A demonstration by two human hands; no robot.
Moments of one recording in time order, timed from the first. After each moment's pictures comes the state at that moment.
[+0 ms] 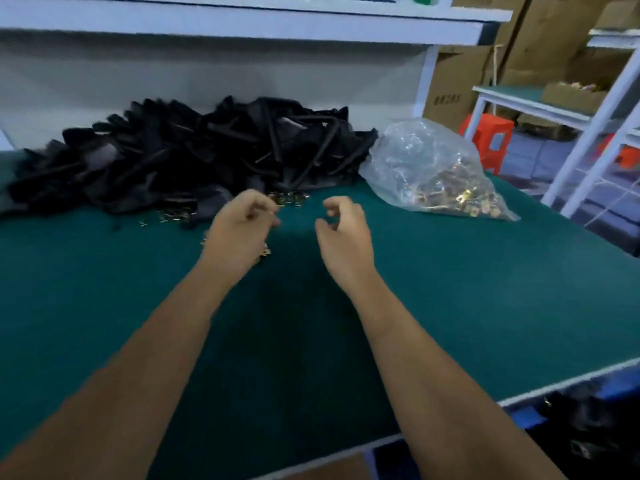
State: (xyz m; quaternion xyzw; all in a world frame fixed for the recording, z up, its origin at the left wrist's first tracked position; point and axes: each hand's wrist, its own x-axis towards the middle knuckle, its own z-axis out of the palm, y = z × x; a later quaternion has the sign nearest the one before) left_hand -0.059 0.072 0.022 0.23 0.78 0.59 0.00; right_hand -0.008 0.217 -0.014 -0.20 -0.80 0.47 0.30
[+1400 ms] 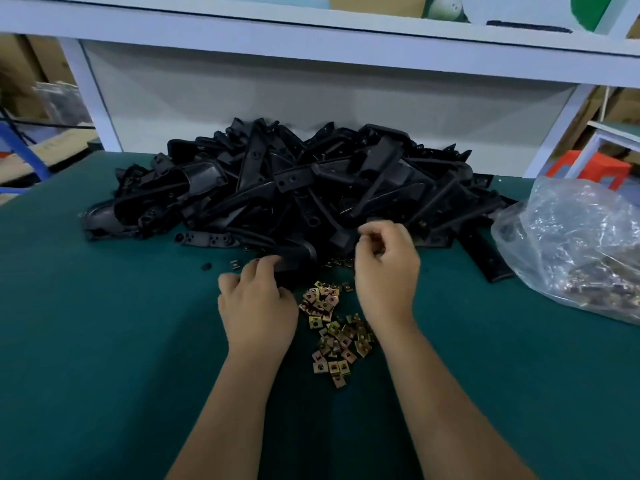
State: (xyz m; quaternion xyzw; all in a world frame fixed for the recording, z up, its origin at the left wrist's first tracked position) left_hand -0.141 0.002 -0.017 0.02 0.94 0.33 -0.10; right_hand -0.131 0.147 0.005 -0.13 -0.80 0.43 0.40
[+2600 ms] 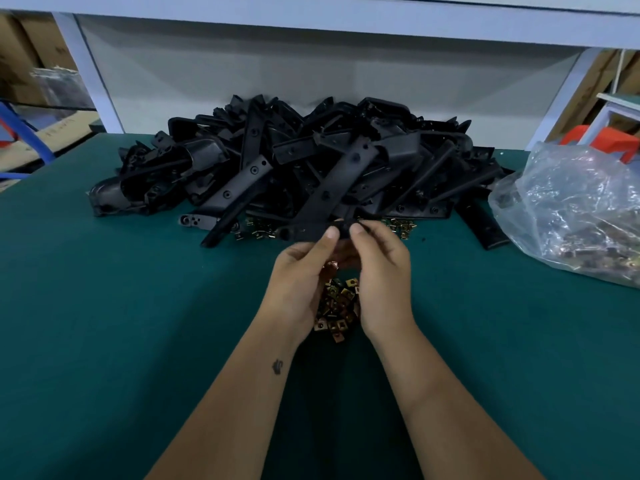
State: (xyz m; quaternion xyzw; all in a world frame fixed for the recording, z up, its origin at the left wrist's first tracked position) left_hand -0.112 0.031 0.001 0.05 0.50 0.85 0.16; right_hand -0.083 0.120 0.002 -0.04 -0.63 0.72 0.30
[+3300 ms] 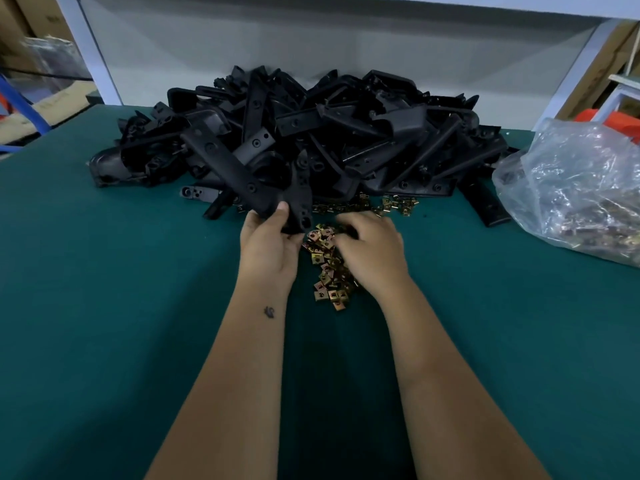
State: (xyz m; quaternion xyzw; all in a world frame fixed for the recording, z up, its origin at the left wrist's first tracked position) left_hand -0.143 0.017 -0.015 -0.08 0.33 0.94 0.06; right_hand -0.098 0.144 -0.020 -0.10 -0.93 0.32 0.14
